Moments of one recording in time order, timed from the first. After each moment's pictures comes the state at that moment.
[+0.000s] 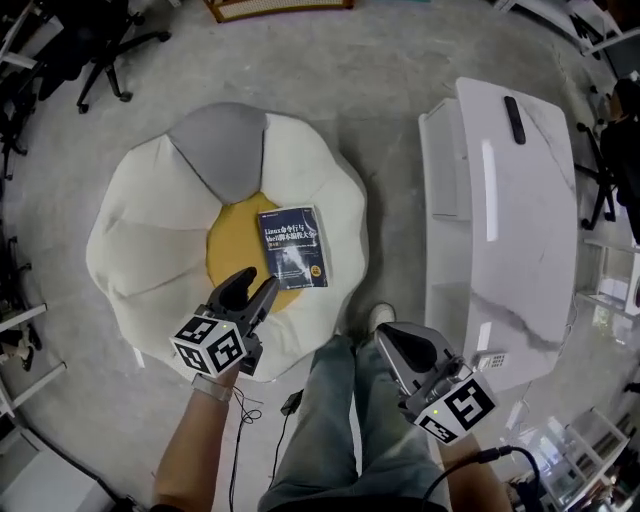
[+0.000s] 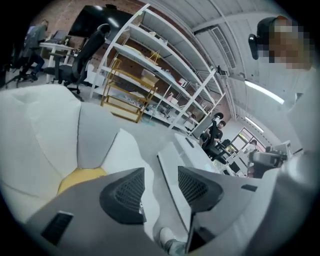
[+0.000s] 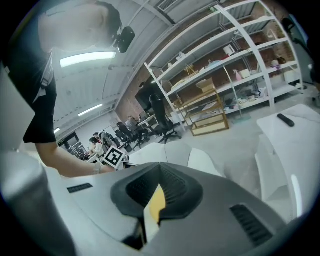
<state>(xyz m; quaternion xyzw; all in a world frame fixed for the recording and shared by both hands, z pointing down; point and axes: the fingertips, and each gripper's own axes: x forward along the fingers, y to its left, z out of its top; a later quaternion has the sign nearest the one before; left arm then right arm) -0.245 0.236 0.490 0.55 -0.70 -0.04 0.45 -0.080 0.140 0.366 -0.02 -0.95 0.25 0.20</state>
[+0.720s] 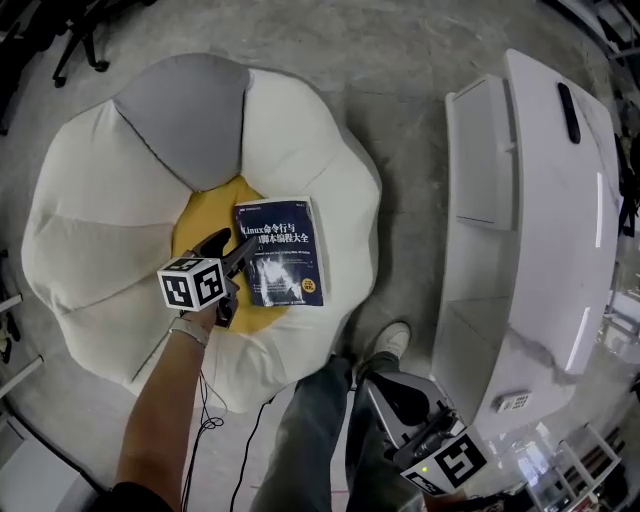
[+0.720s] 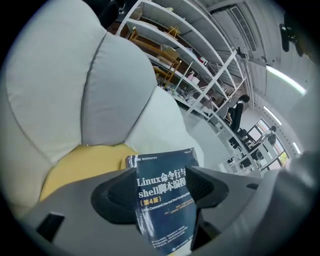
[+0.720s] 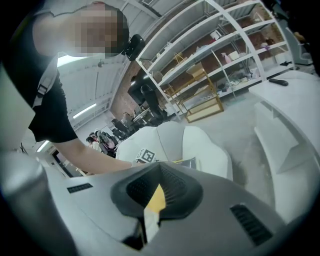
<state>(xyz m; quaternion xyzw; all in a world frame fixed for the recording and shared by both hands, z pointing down) -0.324 0.234 0.762 0.50 -0.70 0.02 0.52 -0.071 0.170 0.511 -0.01 -0.93 0.29 0.23</state>
